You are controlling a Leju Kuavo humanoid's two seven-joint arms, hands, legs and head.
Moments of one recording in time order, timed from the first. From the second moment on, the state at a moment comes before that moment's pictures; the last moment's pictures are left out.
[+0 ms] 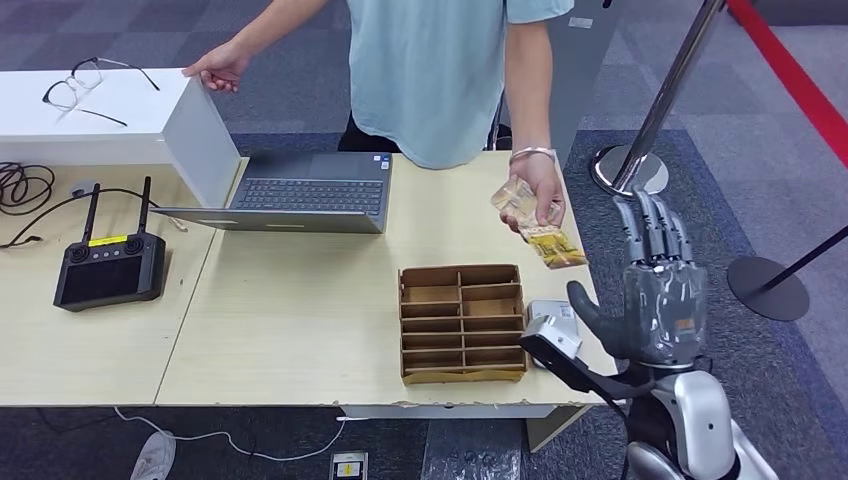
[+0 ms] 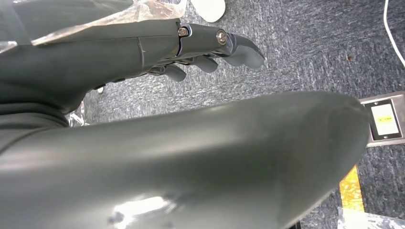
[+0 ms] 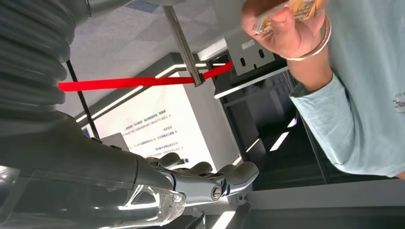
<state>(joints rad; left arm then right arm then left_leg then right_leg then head) -0.11 0.04 -1.11 -0.21 0.78 0.46 0.09 -0.06 -0.49 0.41 -2.05 1.27 -0.49 0.55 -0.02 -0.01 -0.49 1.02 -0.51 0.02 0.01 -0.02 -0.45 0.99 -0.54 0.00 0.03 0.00</state>
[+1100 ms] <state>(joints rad) -0.11 0.05 -1.13 -0.21 0.76 0.45 0.09 -0.22 -0.43 0.53 -2.00 1.17 -0.48 0.47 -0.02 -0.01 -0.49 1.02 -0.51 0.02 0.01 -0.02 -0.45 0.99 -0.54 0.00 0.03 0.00</state>
